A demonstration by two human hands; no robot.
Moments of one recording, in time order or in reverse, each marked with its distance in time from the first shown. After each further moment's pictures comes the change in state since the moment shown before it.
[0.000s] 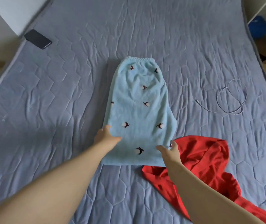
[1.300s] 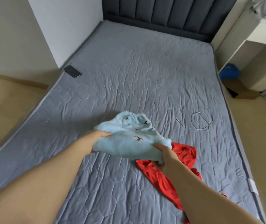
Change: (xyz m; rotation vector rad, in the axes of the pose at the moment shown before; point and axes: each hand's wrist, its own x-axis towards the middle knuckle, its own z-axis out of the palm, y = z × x) left_hand -0.200 -0.011 -0.123 -0.686 -0.092 -0.133; right_hand -0.210 -0.053 -0.083 0.407 -0.176 0.214
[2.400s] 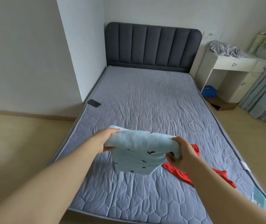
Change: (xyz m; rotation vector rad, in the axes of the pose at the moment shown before) left_hand -0.261 -0.035 -0.197 -0.056 -0.120 0.213; right_hand -0.300 0.125 0.028 0.238 -0.076 -0.221
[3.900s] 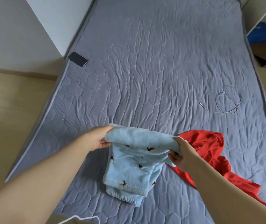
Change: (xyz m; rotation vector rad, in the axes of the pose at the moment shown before) left_hand 0.318 -0.004 0.091 0.082 0.071 -0.386; right_hand 0.344 -0.045 0.026 -0.134 0.176 0.336
